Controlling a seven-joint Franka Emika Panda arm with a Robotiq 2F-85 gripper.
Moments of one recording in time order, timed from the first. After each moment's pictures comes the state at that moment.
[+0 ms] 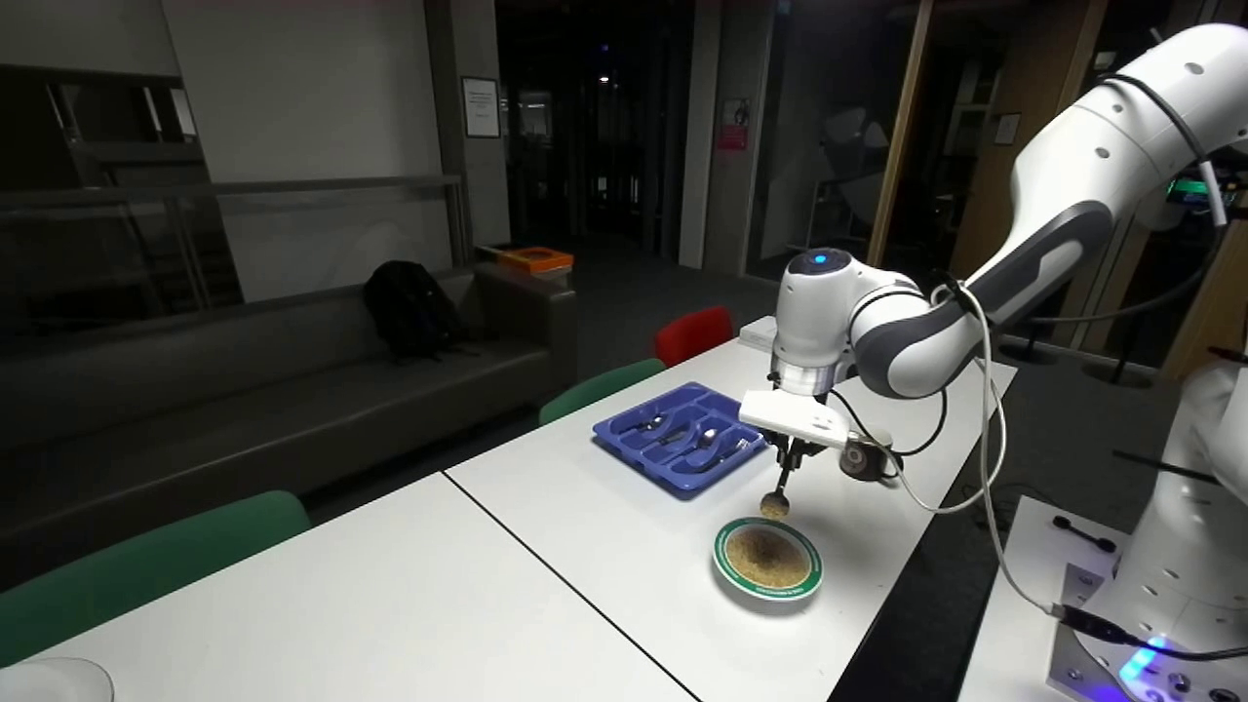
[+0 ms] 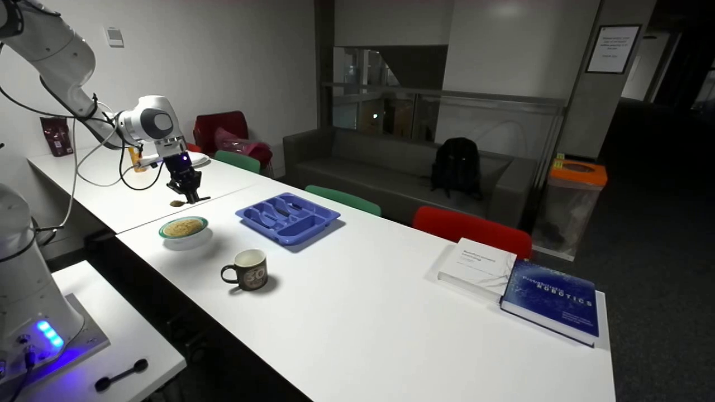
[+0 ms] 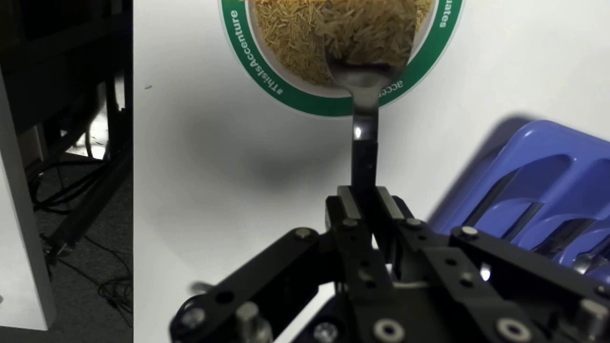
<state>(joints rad) 0.14 -0.02 0.22 -2.47 -0.35 2.44 1.93</state>
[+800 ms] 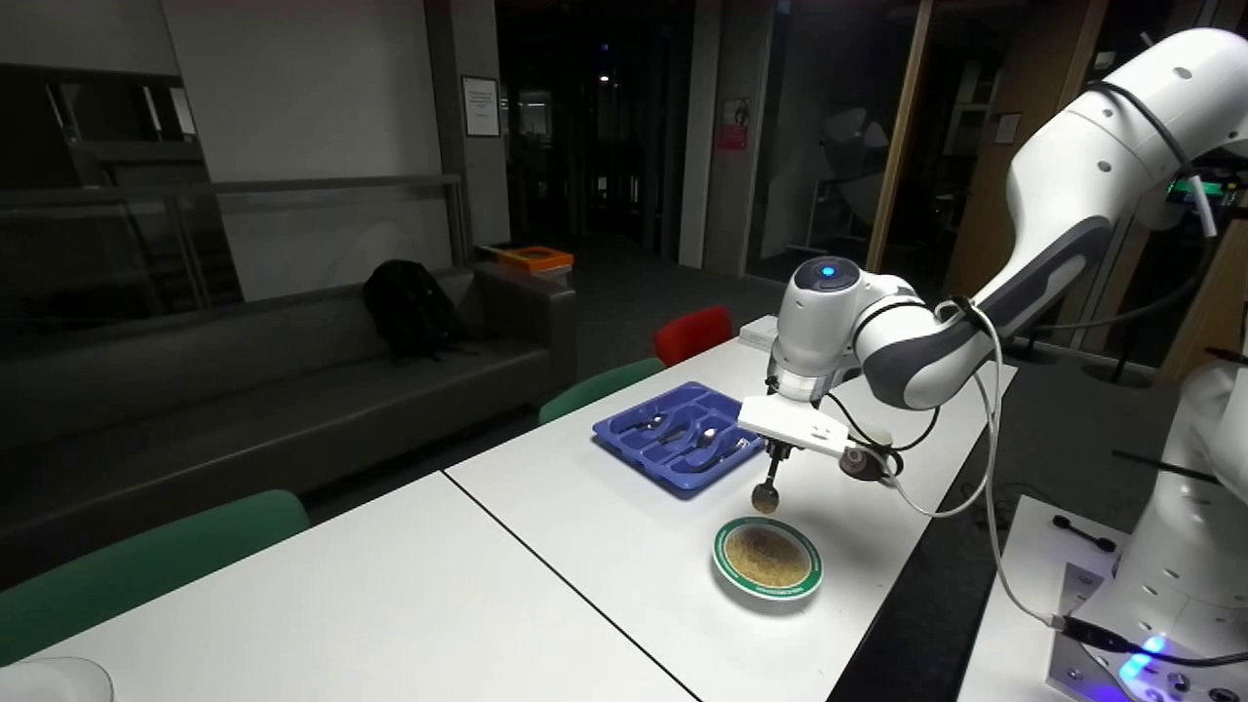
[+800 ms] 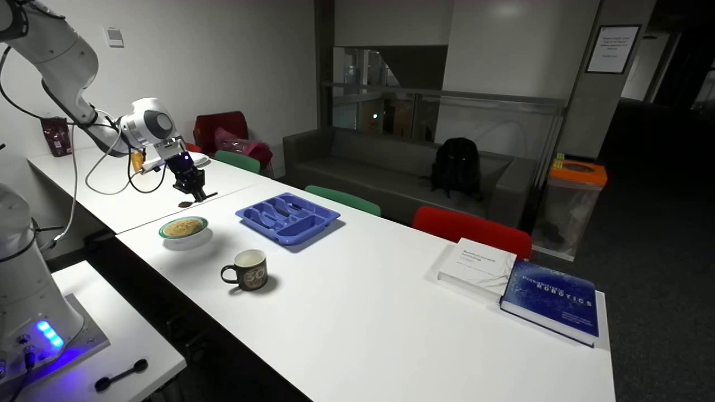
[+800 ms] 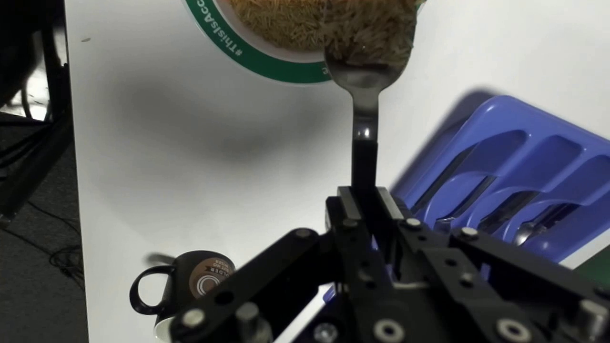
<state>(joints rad) 0.14 -0.01 0.21 -2.47 -0.57 2.50 2.05</state>
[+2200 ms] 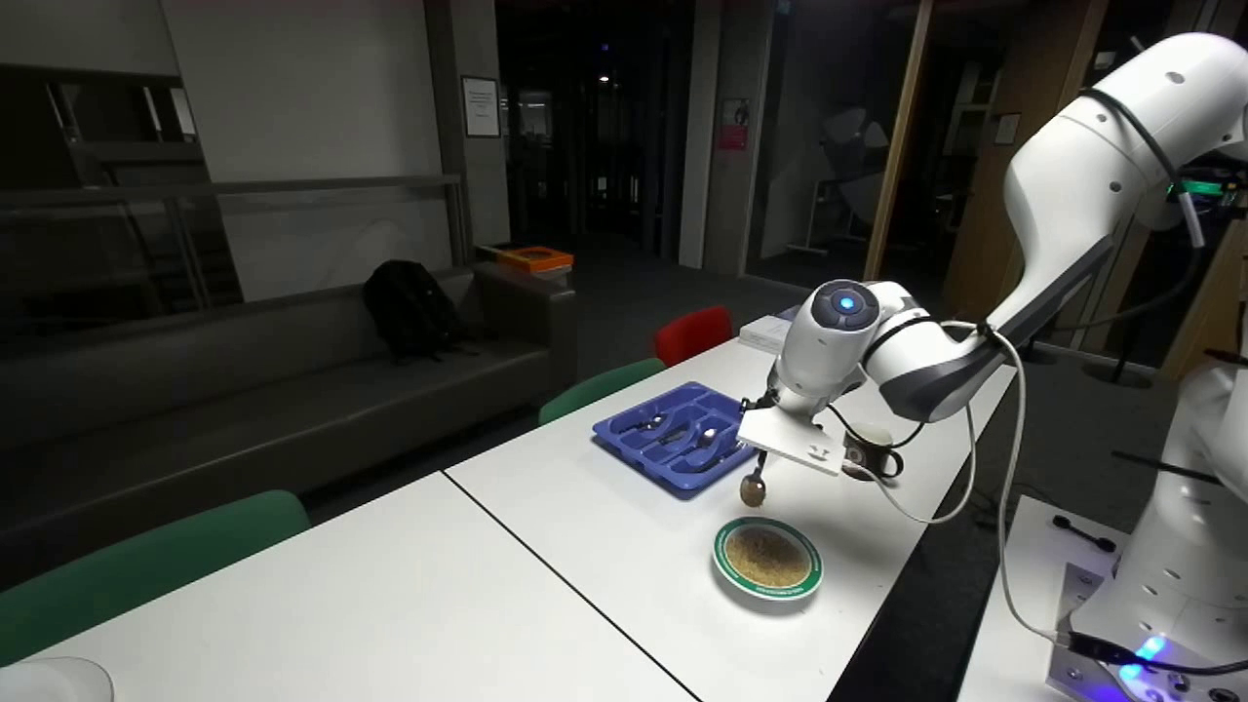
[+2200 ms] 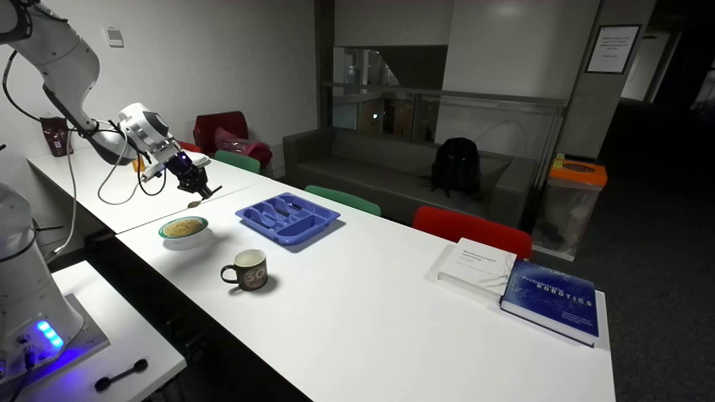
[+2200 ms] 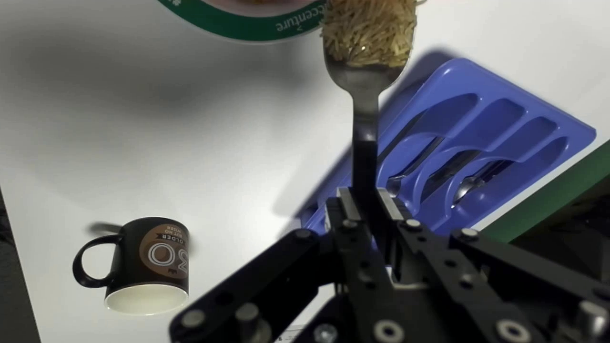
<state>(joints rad) 0.16 0.01 0.20 -2.47 -0.94 2.52 2.34</state>
